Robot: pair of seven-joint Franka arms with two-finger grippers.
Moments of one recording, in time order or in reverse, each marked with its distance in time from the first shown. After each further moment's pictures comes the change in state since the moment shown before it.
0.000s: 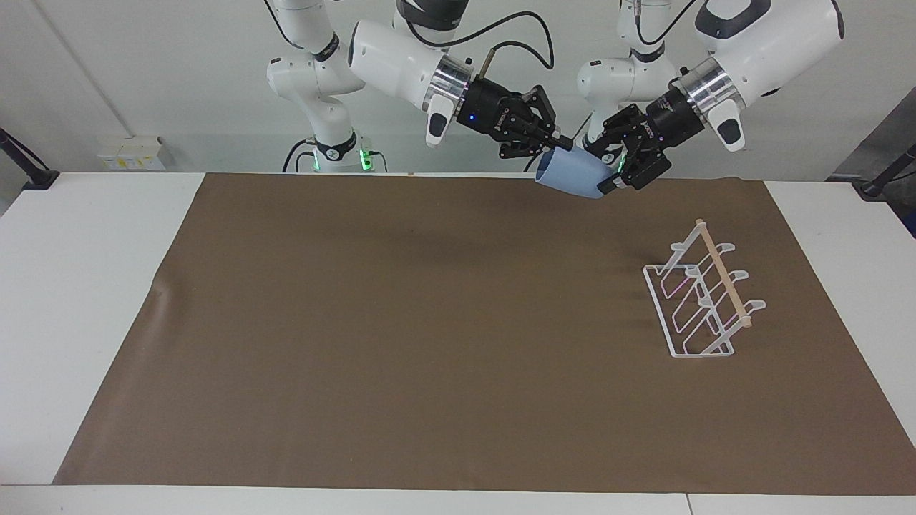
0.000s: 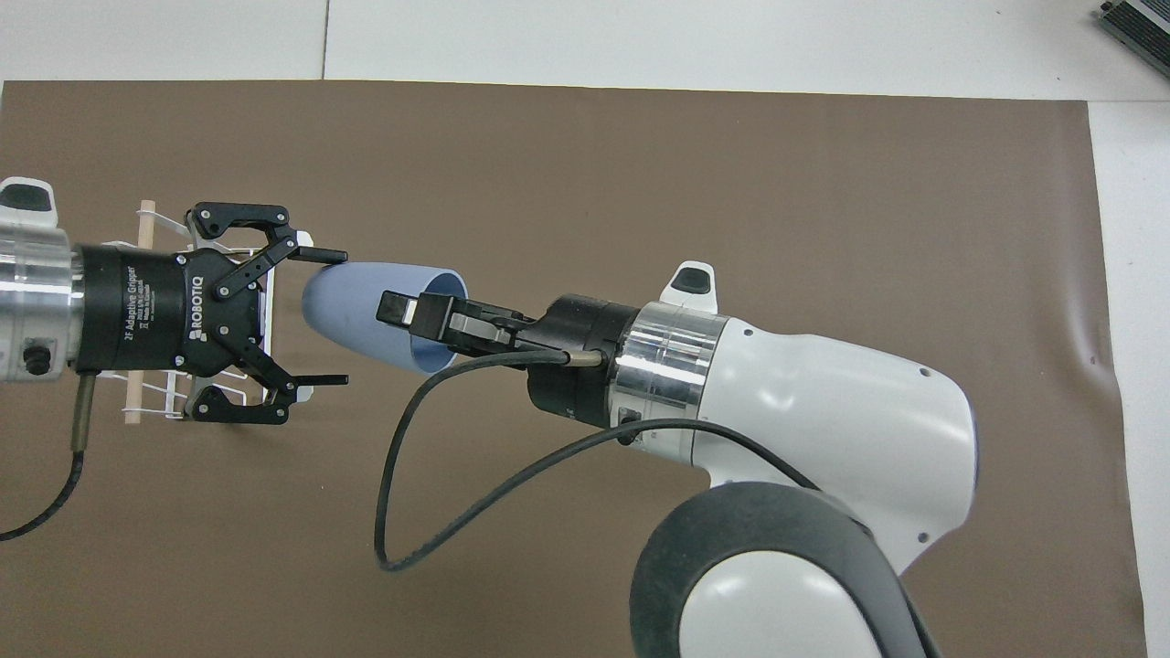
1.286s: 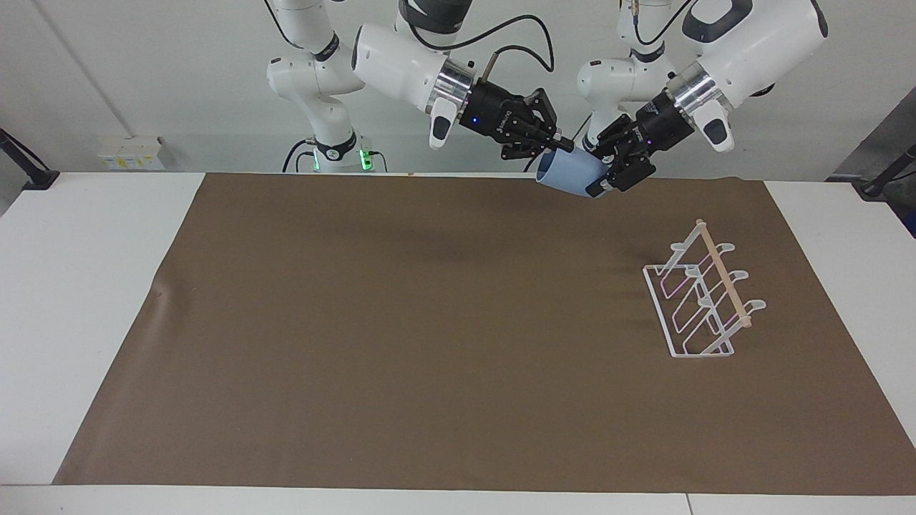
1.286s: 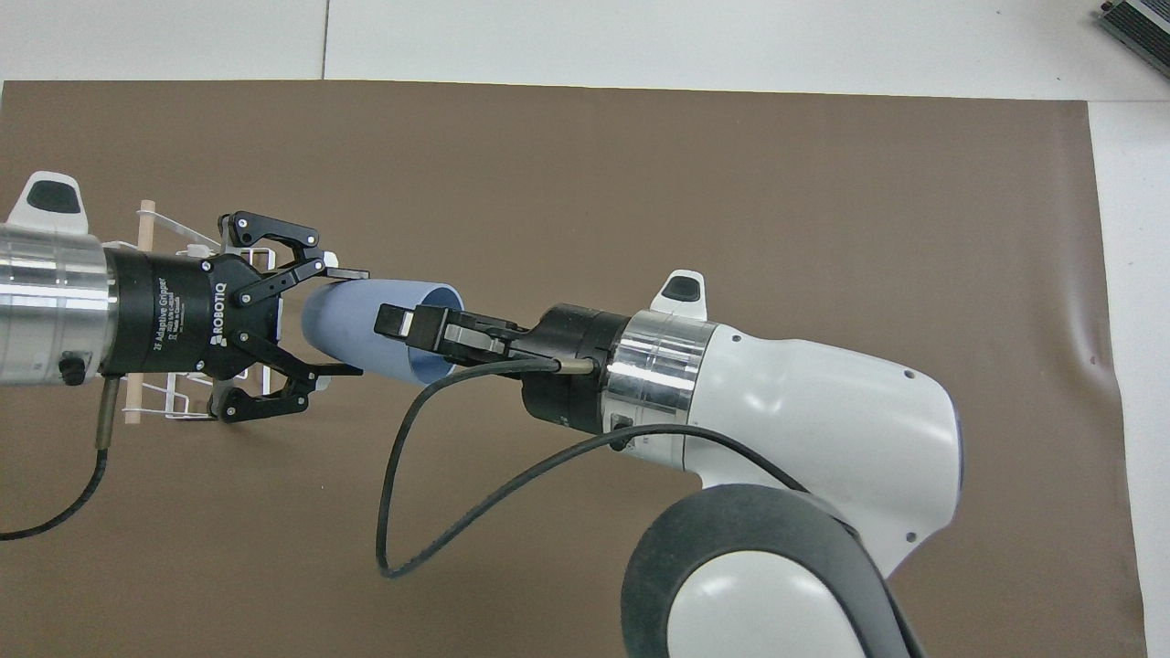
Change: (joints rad) left arm -0.002 -0.001 -0.028 -0.012 0.066 0.035 0.094; right arm 0.003 0.000 0.004 -0.014 0.000 -0.010 0.005
